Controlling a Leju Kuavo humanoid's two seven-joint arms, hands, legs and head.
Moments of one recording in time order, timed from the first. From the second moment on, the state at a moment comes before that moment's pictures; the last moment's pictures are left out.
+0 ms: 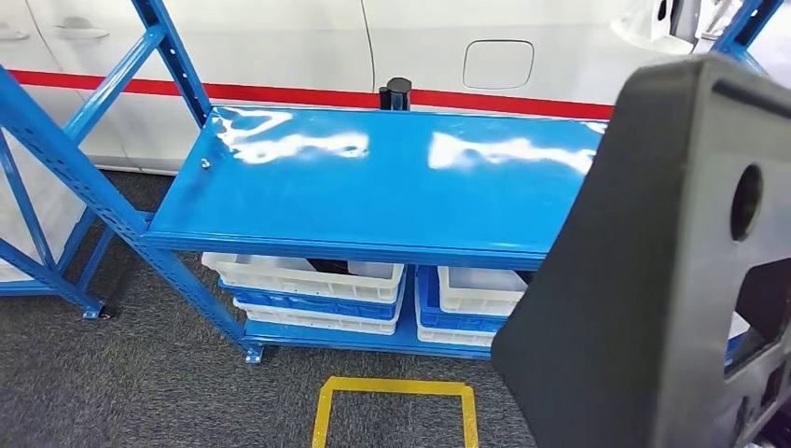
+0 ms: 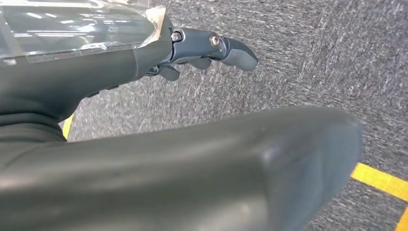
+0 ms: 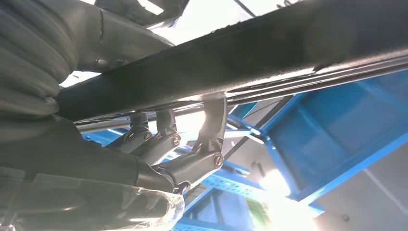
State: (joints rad) left arm -0.13 -0.21 1.36 -0.20 -0.93 0.27 -0.41; right arm 0.08 -0.25 -0.14 -2.06 0.35 -0.68 -0.64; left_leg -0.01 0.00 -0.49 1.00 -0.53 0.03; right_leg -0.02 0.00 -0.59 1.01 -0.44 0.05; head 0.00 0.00
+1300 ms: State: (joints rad) left arm -0.13 -0.21 1.35 -0.20 -0.94 0.30 -0.41; right arm 0.08 -0.27 -0.16 -2.05 0.34 -0.67 -0.62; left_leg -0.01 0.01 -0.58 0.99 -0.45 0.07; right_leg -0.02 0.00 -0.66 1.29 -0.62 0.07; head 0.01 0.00
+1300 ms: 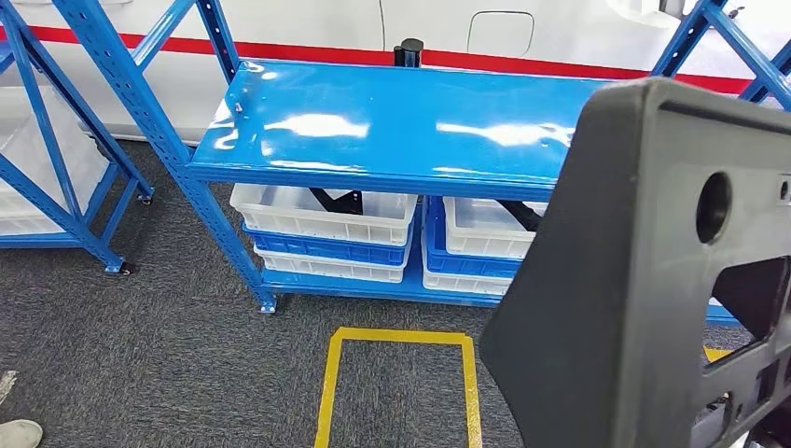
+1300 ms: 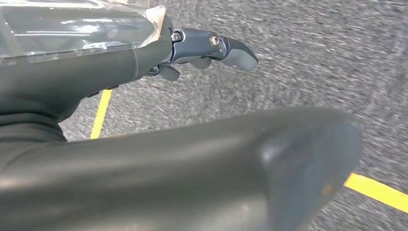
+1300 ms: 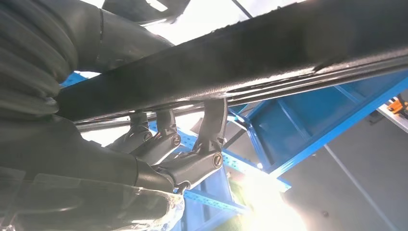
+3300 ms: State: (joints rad) left arm -0.14 -0.20 1.31 -0.20 -0.96 0.30 -0.40; right arm 0.06 -0.22 -0.18 -1.96 0.32 -0.60 -0.58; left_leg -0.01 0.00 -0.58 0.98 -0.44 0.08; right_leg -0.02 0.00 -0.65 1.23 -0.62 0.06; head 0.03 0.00
